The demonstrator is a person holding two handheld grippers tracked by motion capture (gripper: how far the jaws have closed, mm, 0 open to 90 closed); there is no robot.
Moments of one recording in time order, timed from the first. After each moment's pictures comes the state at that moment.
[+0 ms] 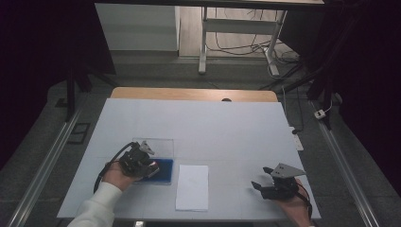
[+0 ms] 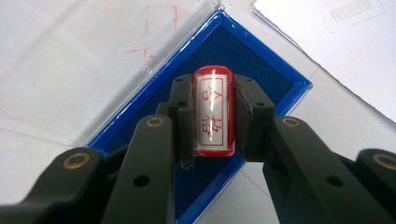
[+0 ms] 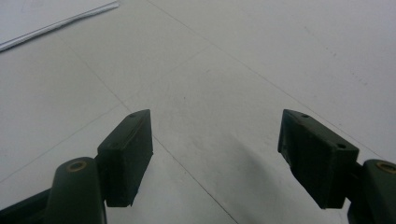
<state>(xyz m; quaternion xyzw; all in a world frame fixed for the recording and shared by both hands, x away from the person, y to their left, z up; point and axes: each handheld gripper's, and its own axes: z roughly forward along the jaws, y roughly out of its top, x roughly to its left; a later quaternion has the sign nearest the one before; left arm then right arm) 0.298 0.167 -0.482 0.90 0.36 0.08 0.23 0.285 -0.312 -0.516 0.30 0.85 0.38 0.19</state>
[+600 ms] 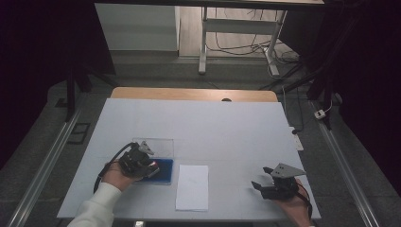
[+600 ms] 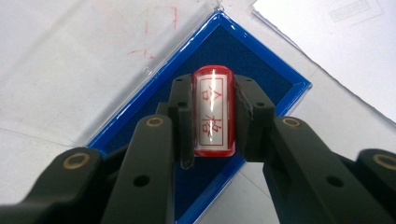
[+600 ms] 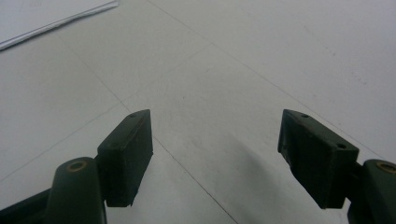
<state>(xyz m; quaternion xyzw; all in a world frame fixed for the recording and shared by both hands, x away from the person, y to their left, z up) 0.297 0.171 -0.478 0.90 0.36 0.08 0.25 0.286 -0.312 -0.516 0.30 0.85 0.38 0.19</state>
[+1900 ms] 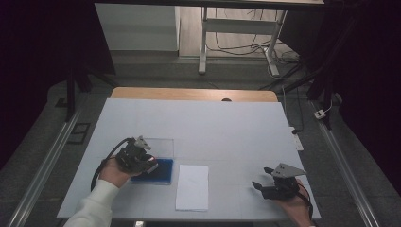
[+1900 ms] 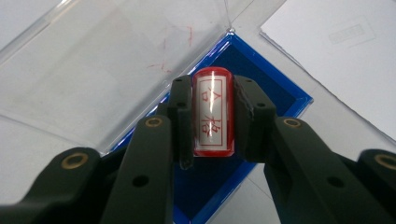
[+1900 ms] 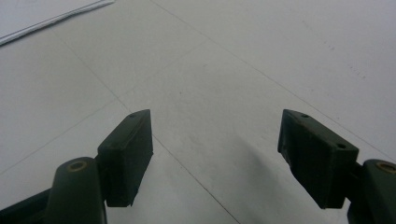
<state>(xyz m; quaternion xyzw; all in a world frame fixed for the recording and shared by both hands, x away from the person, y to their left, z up) 0.303 0.174 -0.471 0.89 0.37 0.09 0.25 0.286 -0.315 -0.518 0.31 0.85 0.38 0.19</state>
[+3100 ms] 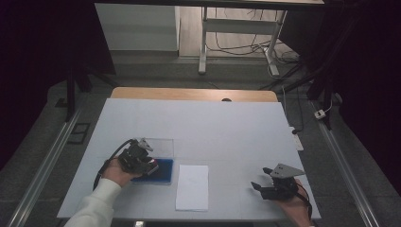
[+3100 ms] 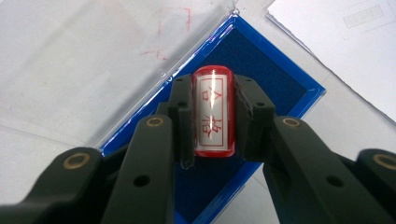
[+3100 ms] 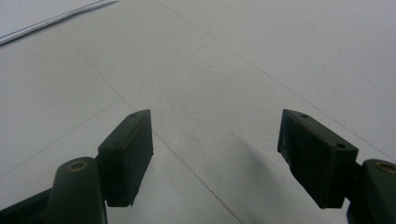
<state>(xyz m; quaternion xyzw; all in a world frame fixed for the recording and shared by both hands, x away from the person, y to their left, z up) 0.307 0.171 -0.482 0.89 0.37 0.08 0.23 0.285 -0.311 -0.517 0.30 0.86 0.37 0.19</state>
